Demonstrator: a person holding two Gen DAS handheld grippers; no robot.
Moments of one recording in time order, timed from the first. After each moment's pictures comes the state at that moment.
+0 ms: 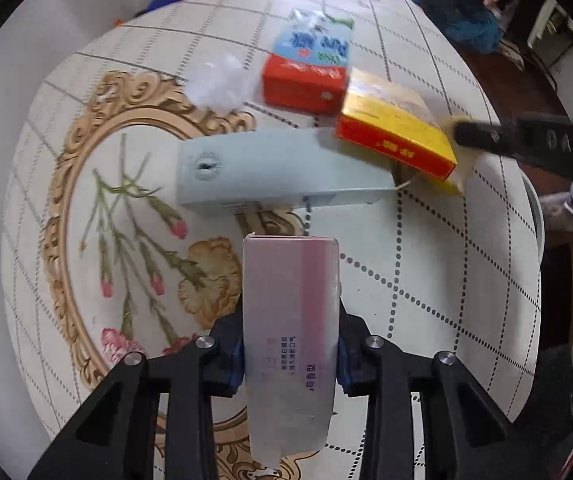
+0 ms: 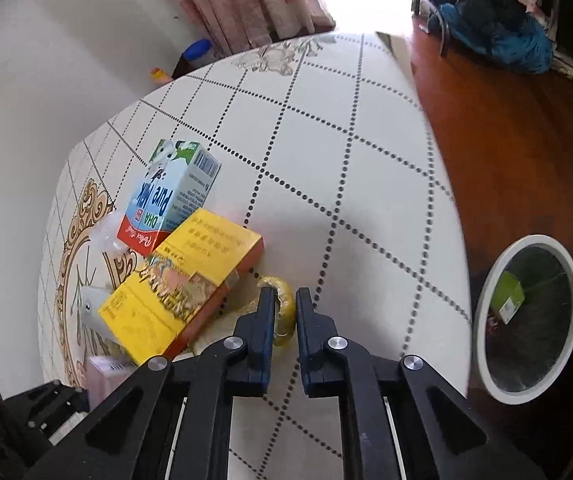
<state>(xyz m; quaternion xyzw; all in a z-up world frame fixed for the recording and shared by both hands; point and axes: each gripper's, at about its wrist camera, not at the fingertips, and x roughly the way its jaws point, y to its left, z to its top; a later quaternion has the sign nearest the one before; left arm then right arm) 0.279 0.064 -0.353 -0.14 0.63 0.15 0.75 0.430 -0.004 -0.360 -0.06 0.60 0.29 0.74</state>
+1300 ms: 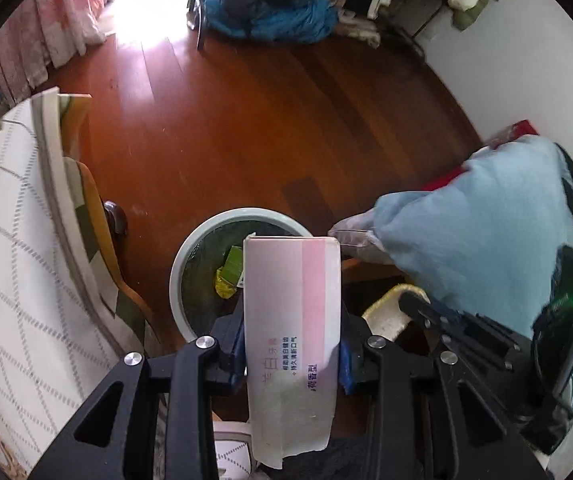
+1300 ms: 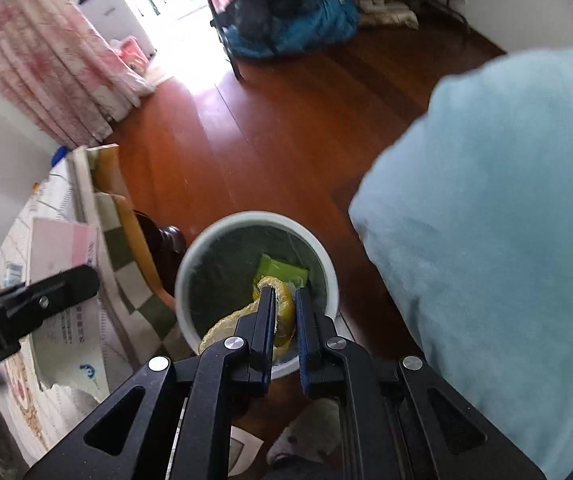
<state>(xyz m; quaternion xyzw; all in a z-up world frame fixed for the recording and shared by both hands) 0.515 -0.223 -0.302 -0.15 0.61 -0.07 0.78 0.526 -0.406 -0.331 0.04 0.59 0.09 0.80</state>
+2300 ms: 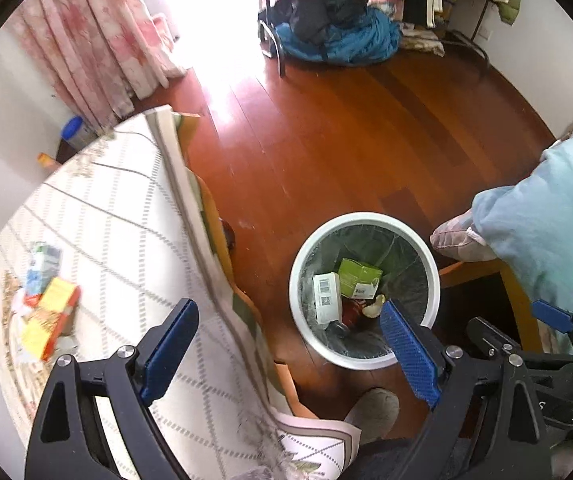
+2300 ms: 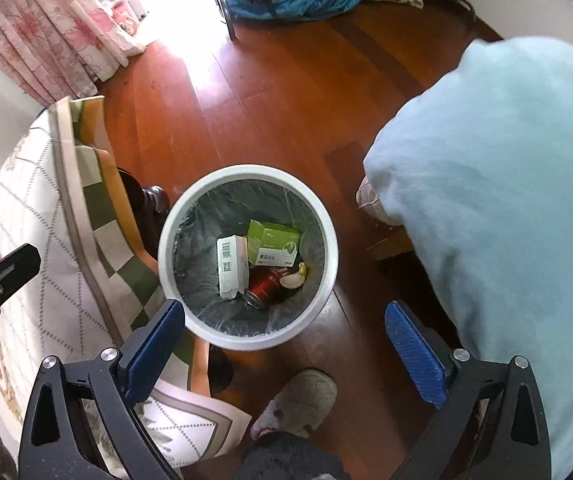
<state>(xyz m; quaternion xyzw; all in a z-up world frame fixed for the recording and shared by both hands) 0.455 -0.187 -0.274 -0.03 0.57 0.08 0.82 0.502 -0.379 -0.347 -0.02 0.63 0.08 0.77</state>
